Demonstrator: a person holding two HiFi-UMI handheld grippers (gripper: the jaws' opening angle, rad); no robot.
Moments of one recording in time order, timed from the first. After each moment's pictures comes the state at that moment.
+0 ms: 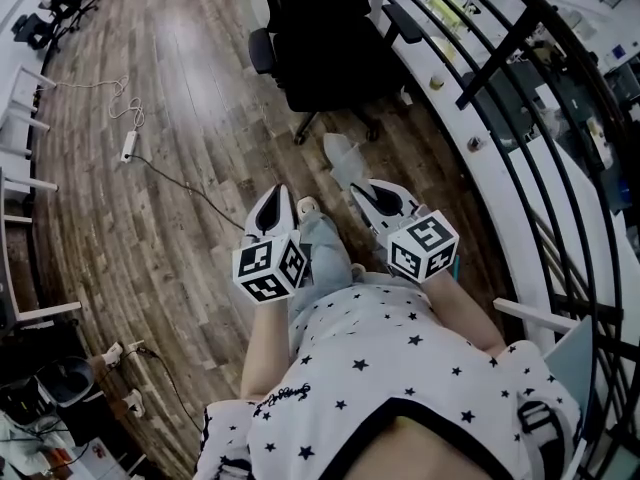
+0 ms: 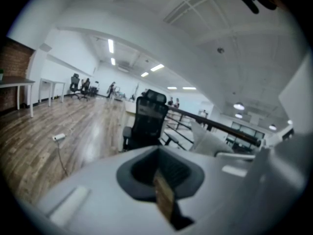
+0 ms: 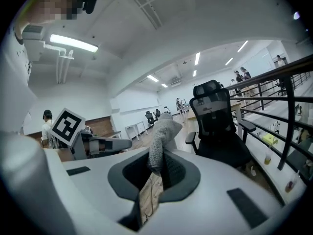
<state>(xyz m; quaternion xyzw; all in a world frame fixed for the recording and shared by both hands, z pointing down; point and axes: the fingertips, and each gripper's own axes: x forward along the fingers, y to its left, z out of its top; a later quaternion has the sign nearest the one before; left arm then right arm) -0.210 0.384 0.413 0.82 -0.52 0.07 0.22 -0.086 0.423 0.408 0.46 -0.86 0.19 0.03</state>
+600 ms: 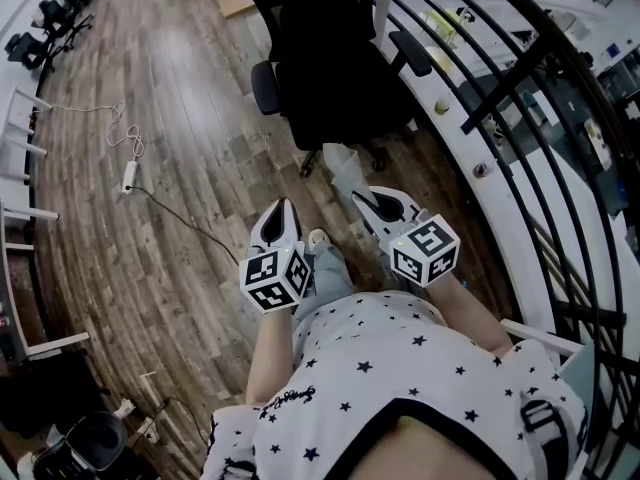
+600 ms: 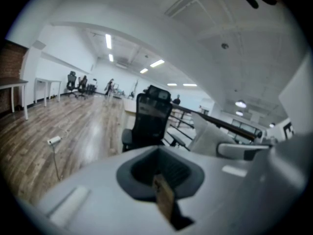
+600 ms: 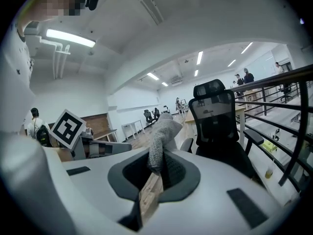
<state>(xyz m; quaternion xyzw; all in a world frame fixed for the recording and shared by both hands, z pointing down) -0.212 0.258 0.422 0.82 -0.52 0.09 0.23 -0.086 0.293 0.400 0.47 -0.86 0.18 0.06</state>
